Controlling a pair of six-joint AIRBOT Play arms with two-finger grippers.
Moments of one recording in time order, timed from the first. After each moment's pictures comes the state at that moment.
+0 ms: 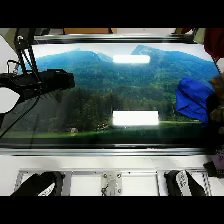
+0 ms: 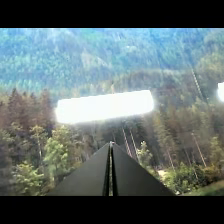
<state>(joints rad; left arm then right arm) -0.39 -0.95 1.33 1.55 -1.03 -1.83 -0.89 -0.85 1.36 -0.25 0.01 0.41</state>
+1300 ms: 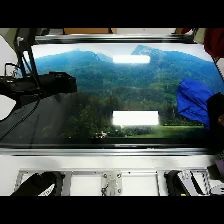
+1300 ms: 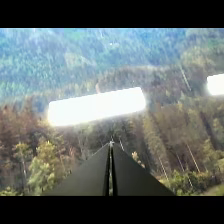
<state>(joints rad) -0.45 -0.90 1.33 1.54 -1.05 -1.83 -1.26 -0.95 1.32 -0.27 0.17 0.50</state>
